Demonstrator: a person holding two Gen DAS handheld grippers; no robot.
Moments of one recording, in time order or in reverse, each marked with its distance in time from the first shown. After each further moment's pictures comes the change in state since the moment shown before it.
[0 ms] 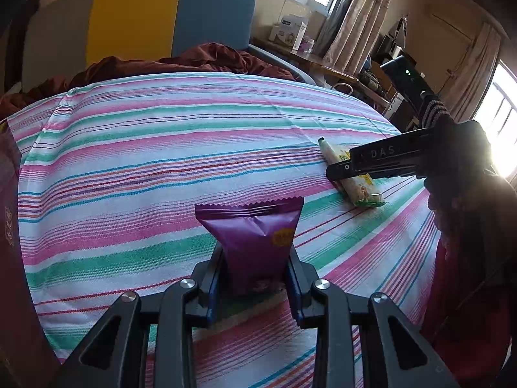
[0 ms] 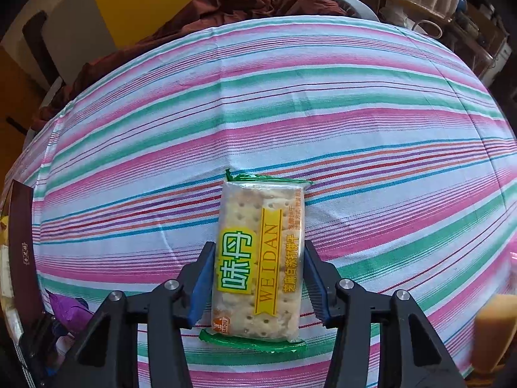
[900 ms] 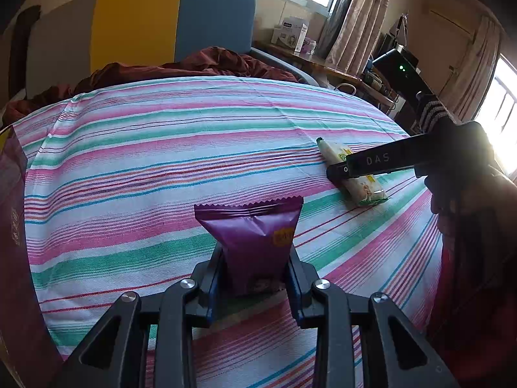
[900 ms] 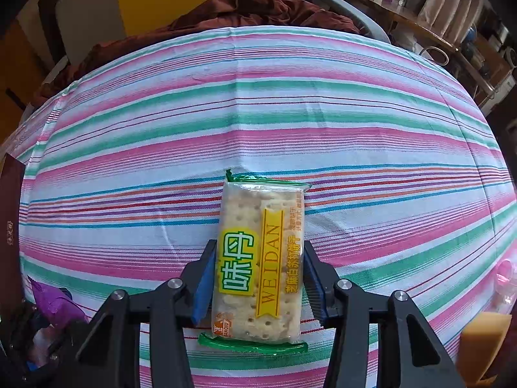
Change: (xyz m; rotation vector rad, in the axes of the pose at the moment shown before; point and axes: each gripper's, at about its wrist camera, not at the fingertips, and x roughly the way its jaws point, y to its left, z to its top) left arm -0.001 -0.003 -0.004 0.015 -0.015 0.039; right arm 0.001 -0.010 0.006 -0.100 -0.030 -0.057
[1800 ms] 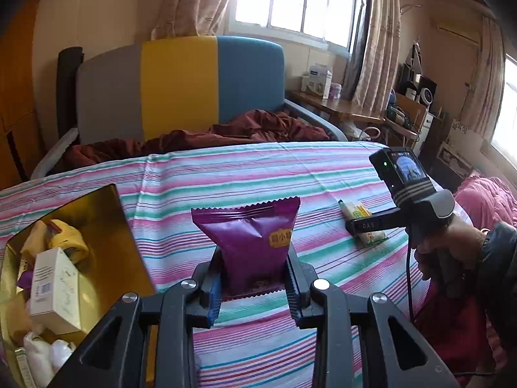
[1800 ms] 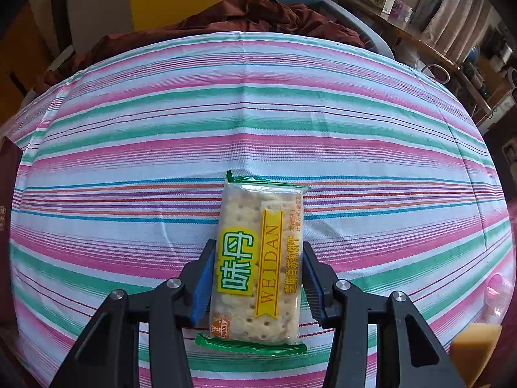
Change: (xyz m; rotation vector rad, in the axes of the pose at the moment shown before) left arm -0.130 0.017 0.015 -0.004 -0.201 0.180; right arm 0.007 0.040 -0.007 -0.072 -0.033 -0.040
